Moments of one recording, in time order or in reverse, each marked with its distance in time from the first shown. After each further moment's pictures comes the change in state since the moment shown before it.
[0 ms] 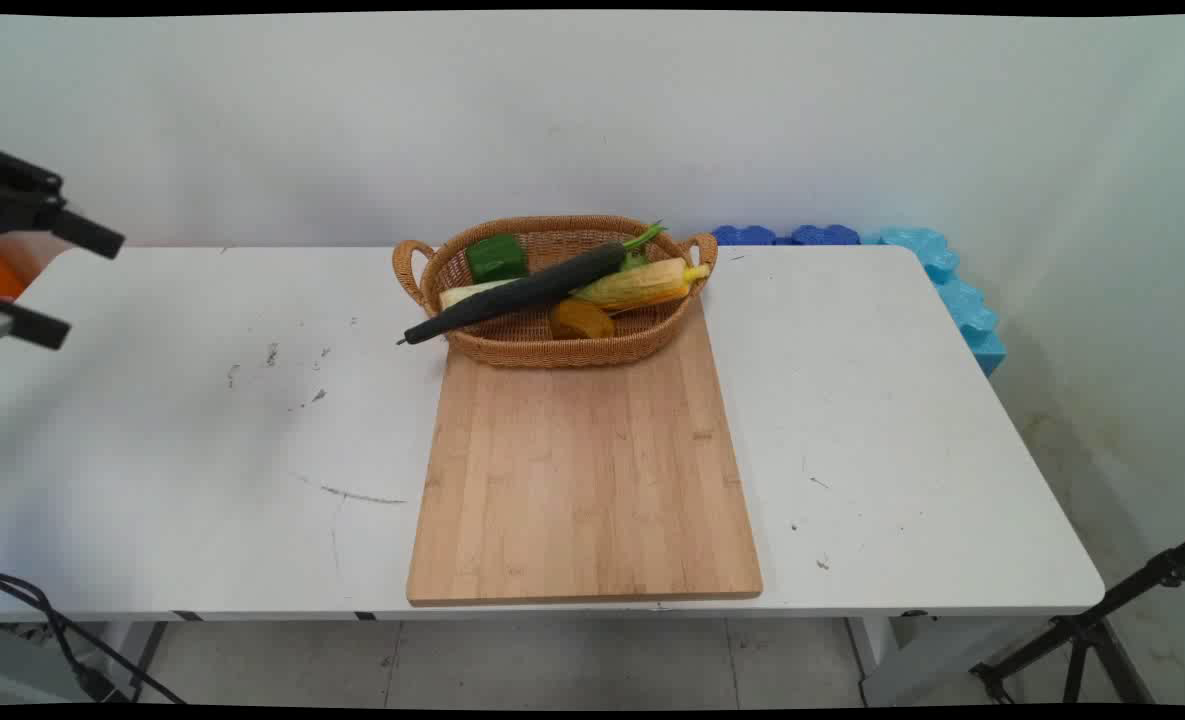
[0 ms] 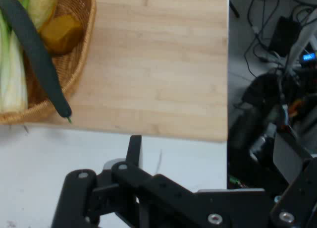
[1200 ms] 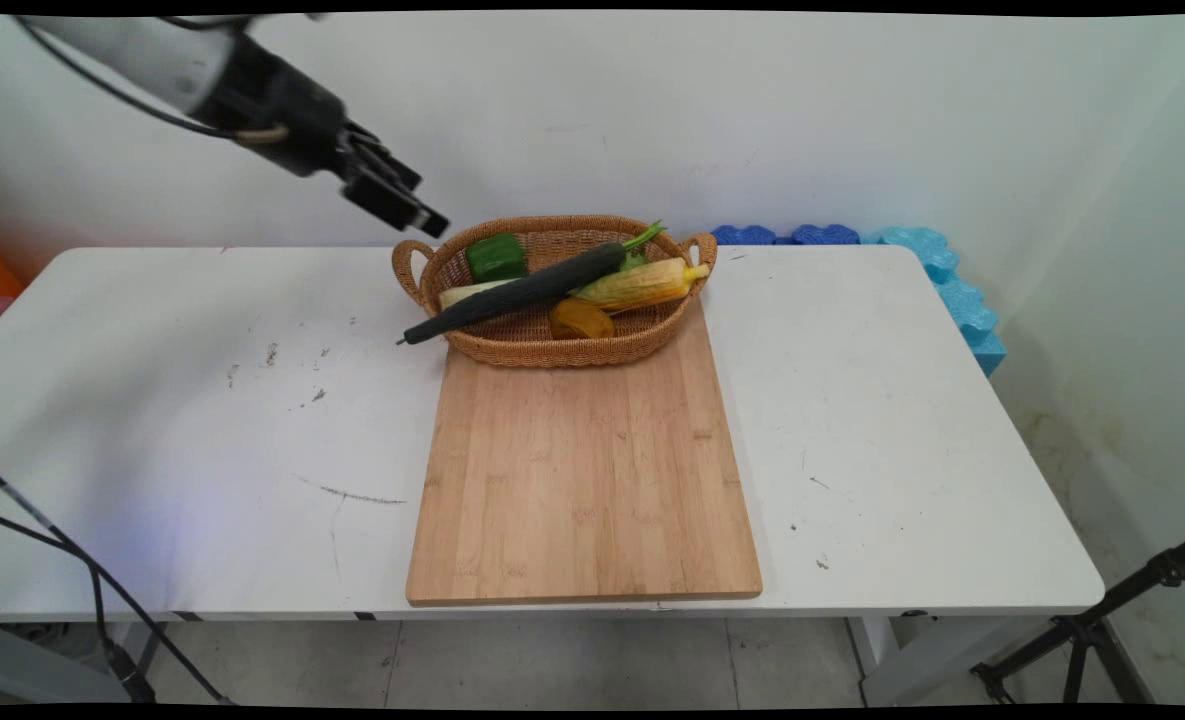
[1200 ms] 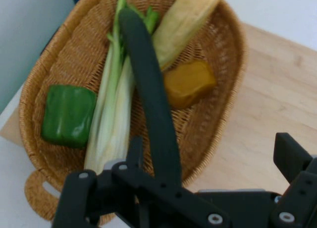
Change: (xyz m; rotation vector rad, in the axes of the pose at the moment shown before) arm 0.117 -0.137 0.204 0.216 -0.080 -0.272
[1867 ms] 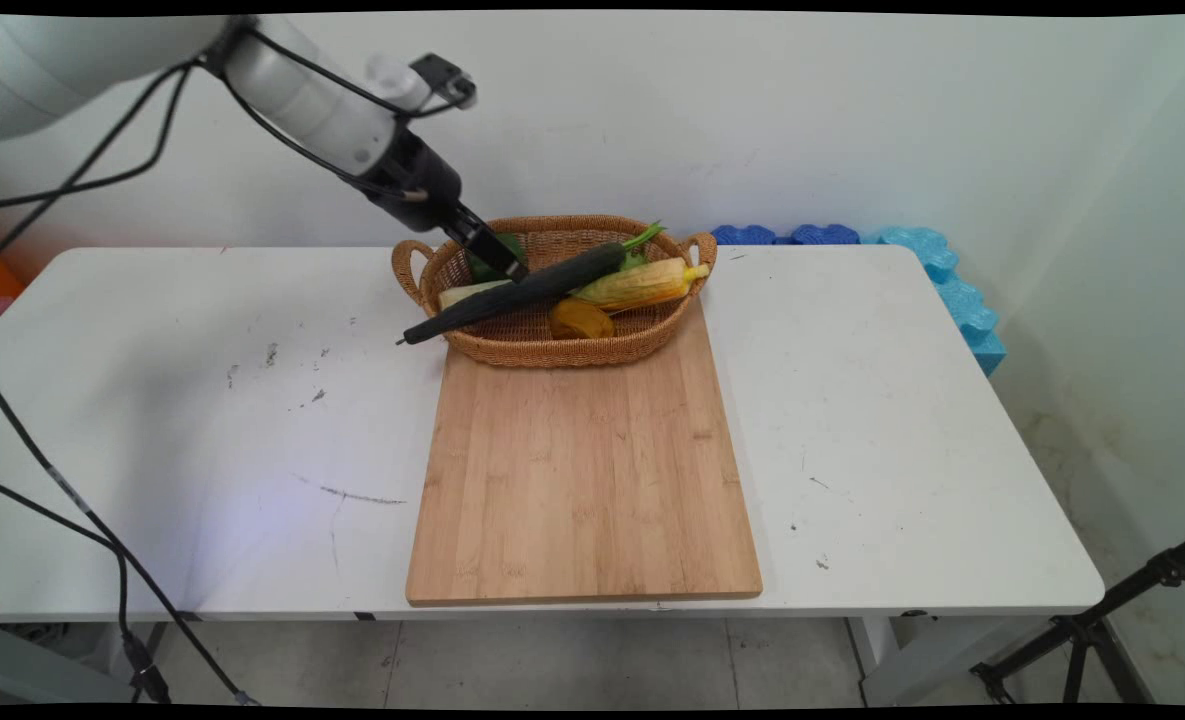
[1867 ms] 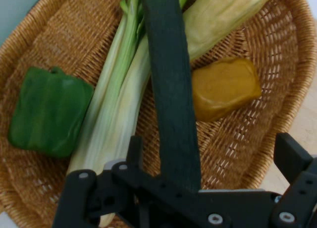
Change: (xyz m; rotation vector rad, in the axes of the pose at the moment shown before) arm 0.022 -0.009 0.123 0.047 -0.121 -0.145
